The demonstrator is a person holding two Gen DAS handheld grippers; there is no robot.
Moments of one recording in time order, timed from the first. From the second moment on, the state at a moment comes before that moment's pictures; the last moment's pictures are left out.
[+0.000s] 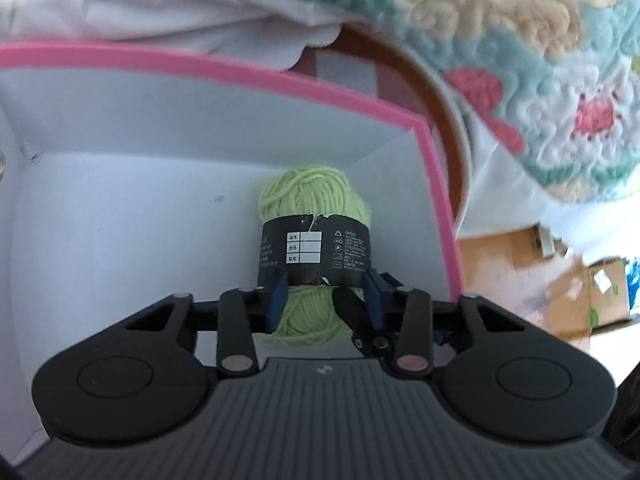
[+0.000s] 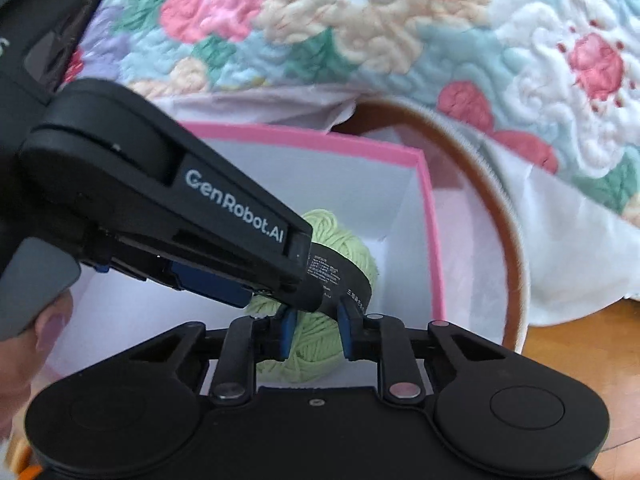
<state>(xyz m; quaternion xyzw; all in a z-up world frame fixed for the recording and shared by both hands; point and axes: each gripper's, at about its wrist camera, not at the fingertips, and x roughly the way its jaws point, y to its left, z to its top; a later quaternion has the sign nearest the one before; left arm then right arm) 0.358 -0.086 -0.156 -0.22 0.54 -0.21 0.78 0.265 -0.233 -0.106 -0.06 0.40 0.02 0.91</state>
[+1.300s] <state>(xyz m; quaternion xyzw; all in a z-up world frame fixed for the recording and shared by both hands) 0.164 -0.049 0.054 -0.03 0.51 -0.17 0.84 0.088 -0.275 0.100 0.08 0.40 0.17 0.90</state>
